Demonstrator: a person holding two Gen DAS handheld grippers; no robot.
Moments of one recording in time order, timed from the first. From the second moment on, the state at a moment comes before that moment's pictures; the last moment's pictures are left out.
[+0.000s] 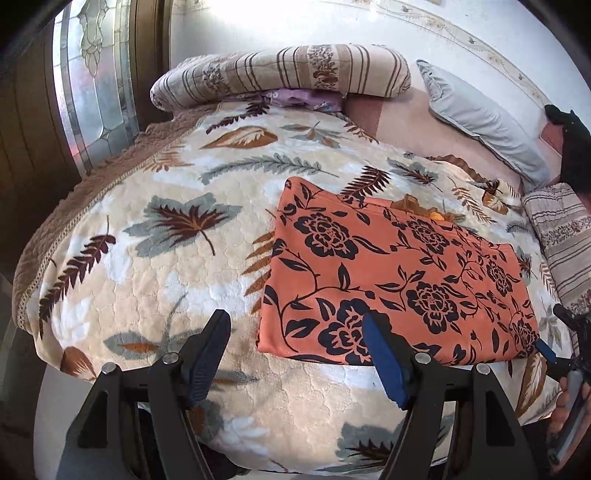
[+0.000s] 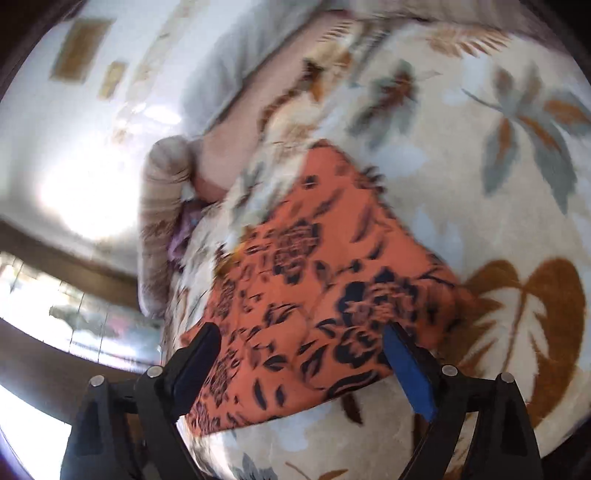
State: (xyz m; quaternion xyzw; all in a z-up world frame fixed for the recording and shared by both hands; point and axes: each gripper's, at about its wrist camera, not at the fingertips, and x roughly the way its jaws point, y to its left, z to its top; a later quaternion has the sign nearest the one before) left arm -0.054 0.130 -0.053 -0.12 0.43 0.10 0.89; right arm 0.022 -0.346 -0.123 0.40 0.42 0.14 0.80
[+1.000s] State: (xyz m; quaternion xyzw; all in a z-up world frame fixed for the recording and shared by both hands) left arm 0.033 0.074 -0.117 -0.07 0.47 0.04 0.88; right arm 0.020 -0.372 -0.176 0.54 0.44 0.09 0.71
